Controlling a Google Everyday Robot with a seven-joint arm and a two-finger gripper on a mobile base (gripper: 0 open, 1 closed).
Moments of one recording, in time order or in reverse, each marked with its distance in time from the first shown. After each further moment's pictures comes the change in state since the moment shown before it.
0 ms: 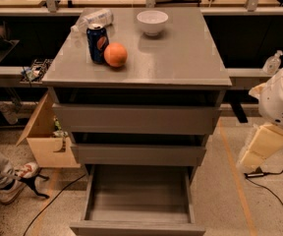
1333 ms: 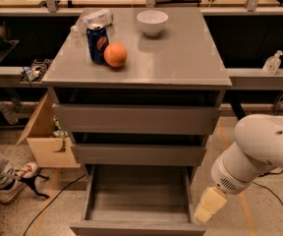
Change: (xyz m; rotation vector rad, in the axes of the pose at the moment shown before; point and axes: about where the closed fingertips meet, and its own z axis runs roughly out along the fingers) arm 0.039 0.086 0.210 -0.256 0.062 0.218
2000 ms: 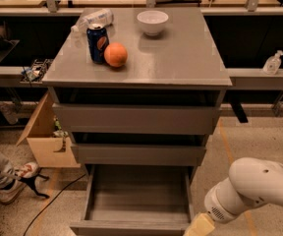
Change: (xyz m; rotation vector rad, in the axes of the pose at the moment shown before) arm 0.030 0.021 0.102 -0.074 -0.064 0.145
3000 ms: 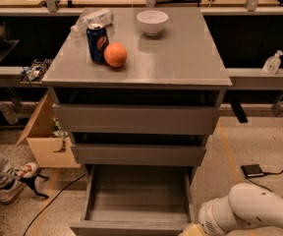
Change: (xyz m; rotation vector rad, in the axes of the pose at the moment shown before) arm 0.005 -0.002 0.072 -0.041 -0.164 0.076
